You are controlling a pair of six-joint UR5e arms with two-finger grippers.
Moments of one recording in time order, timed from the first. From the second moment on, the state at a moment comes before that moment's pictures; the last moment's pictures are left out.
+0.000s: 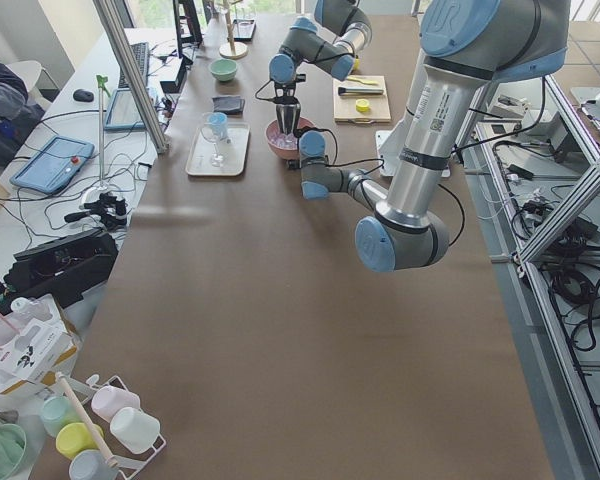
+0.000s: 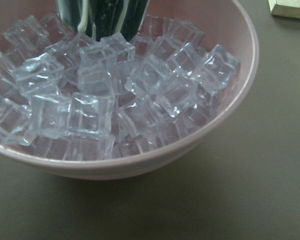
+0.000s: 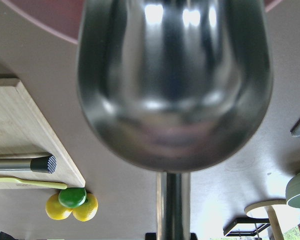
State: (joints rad) left arm -0.51 -1.99 -1.50 -2.58 -1.98 -0.03; right arm 0.54 -0.43 1.35 -2.62 1.52 -0.52
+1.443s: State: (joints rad) left arm -0.49 -1.99 -1.48 -2.58 -1.95 -0.03; right arm 0.54 -0.69 1.58 -2.26 1.66 -0.28
